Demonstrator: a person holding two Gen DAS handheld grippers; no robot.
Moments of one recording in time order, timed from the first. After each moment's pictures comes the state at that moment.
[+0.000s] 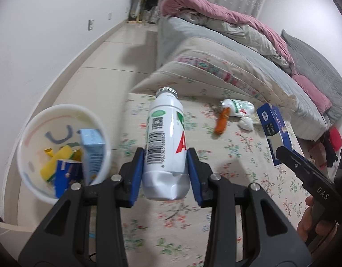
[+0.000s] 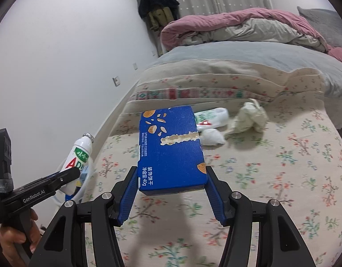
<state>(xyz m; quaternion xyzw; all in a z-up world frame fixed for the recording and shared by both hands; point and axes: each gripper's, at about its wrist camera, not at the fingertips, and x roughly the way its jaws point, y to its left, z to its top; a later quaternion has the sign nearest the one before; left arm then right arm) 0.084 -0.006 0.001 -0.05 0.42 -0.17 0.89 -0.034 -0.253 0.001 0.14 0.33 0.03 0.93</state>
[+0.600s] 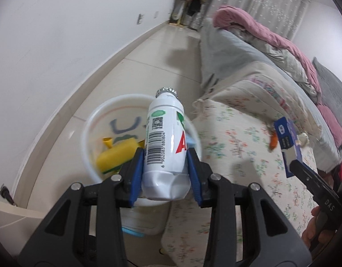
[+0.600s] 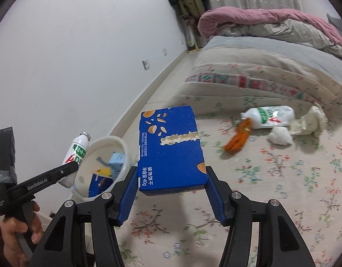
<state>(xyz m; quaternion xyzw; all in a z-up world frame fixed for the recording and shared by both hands) 0.090 0.108 -0.021 -0.11 0.42 -0.07 0.90 -0.002 -0.158 -0.006 0.11 0.36 0.11 0.92</state>
